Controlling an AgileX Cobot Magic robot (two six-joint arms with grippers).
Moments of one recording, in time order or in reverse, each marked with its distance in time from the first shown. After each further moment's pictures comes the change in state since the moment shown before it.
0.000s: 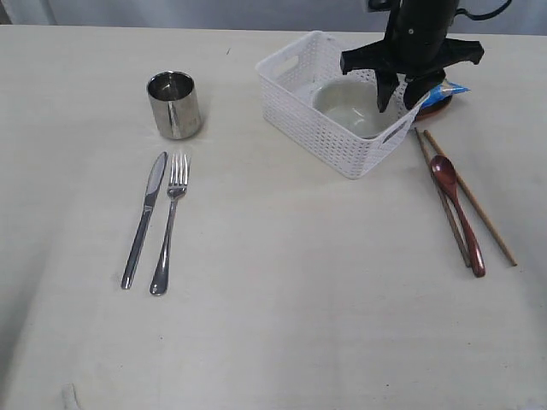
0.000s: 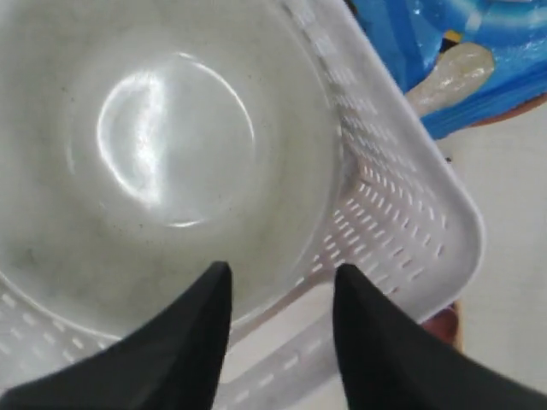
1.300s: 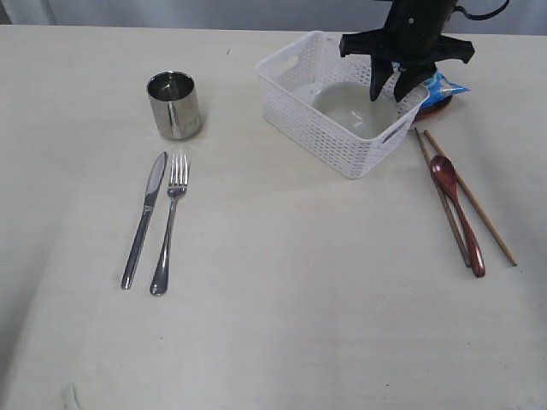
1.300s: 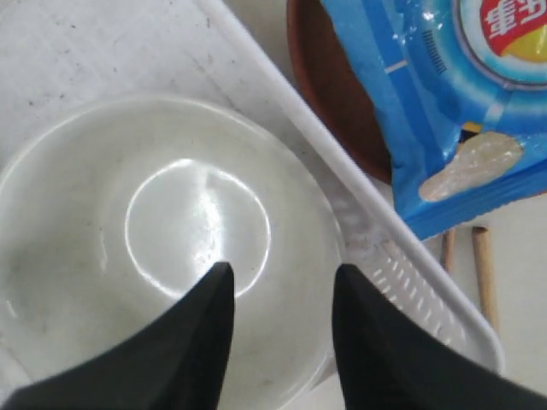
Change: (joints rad) left arm 0.000 0.000 0.000 0.000 0.000 0.000; right arm -0.053 0.097 -0.135 0.119 0.010 -0.044
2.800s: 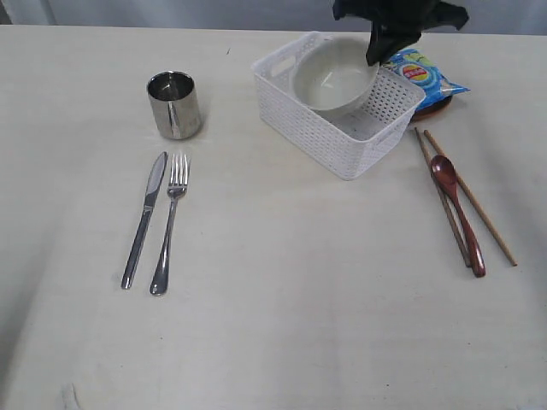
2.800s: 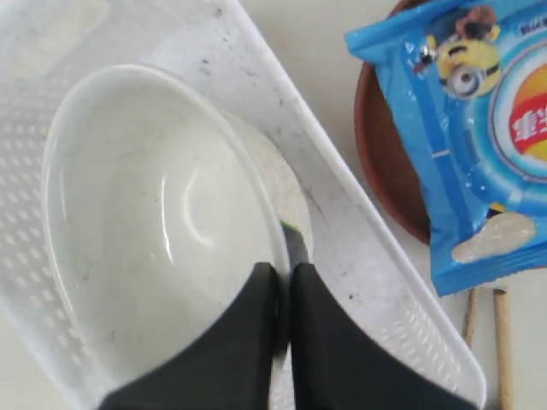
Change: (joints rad) left arm 0.000 0.000 0.000 -0.004 0.000 0.000; right arm -0.001 -0.029 -0.091 0.081 -0.001 -0.095
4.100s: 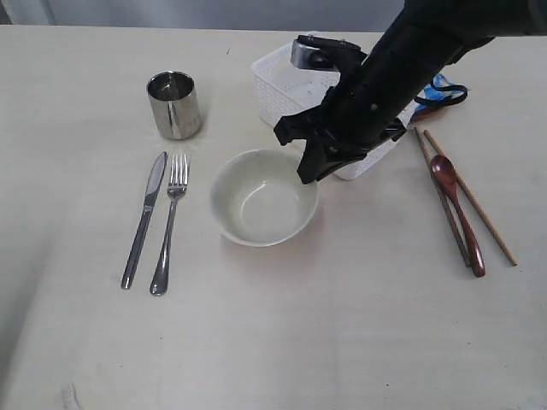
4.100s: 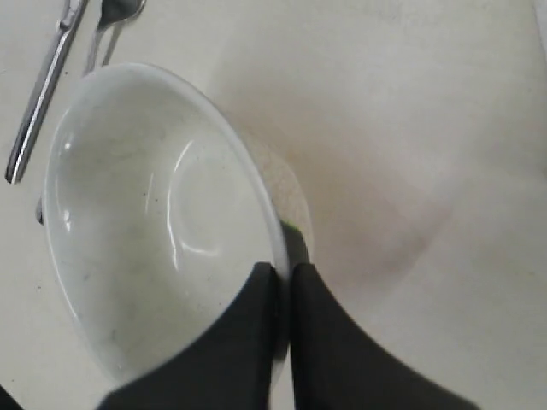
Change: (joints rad) left arm 0.000 0.000 0.000 0.000 0.000 0.000; right arm 0.198 -0.350 0.757 0.381 -0.269 -0.394
